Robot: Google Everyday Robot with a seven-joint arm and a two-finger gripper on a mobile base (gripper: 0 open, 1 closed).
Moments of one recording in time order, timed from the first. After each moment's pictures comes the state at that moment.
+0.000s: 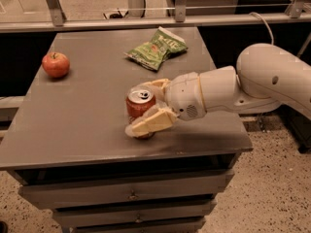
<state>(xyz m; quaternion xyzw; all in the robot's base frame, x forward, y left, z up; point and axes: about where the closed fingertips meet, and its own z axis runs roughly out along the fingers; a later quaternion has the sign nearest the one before) 0.471 0.026 0.885 -0.55 0.62 0.36 0.42</state>
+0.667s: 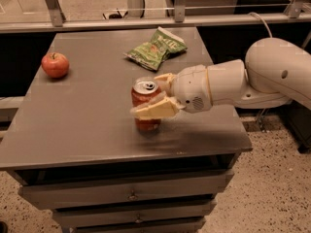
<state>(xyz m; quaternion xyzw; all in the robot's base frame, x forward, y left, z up) 0.485 0.013 0.899 -0.54 0.62 0.36 0.44</state>
